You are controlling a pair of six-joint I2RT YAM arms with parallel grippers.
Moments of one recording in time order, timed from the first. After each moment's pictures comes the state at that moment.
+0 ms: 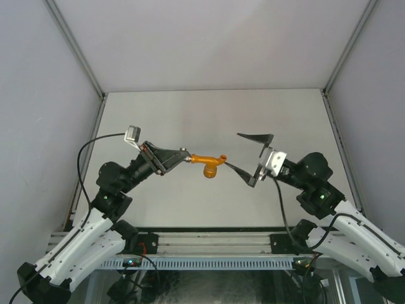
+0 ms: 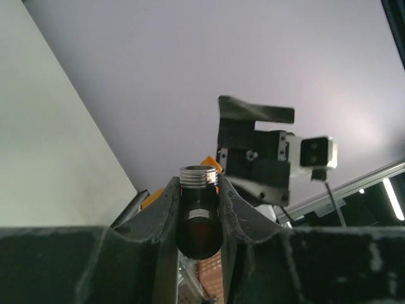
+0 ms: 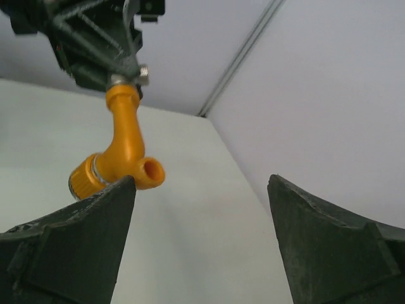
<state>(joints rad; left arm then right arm) -0.56 0.64 0.55 0.36 0.40 -1.28 0.81 0.71 0.76 0.09 -0.40 -0.56</state>
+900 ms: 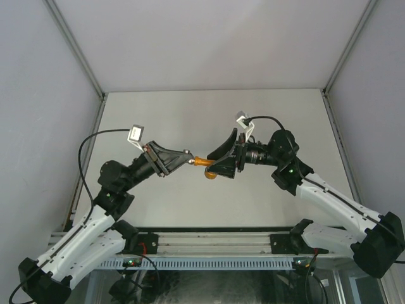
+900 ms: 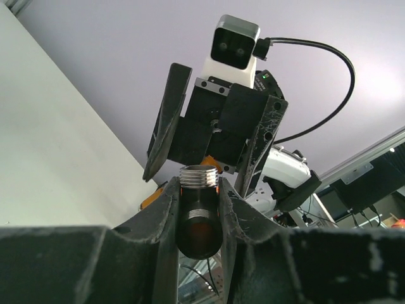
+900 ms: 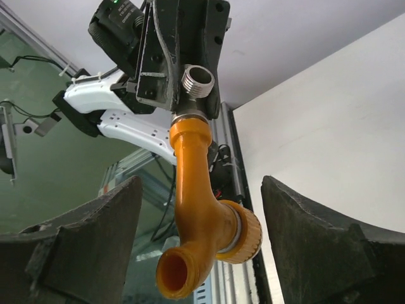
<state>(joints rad) -0.57 0.67 0.55 0.43 0.48 -1.12 0.67 1.06 0.82 0.33 -0.80 0.68</state>
